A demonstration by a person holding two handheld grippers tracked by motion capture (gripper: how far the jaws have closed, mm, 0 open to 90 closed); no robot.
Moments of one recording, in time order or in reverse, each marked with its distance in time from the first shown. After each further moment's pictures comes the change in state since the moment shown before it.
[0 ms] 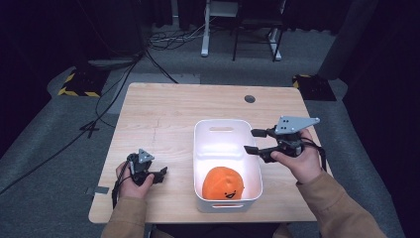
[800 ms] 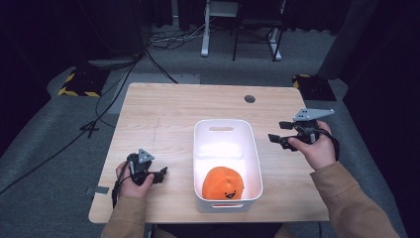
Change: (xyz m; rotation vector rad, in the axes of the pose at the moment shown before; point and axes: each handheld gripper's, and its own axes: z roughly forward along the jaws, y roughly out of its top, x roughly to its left) left arm 0.000 0.000 0.000 -0.001 -0.001 -0.002; right arm -0.072 -0.048 -0.016 0.134 -0.223 0.174
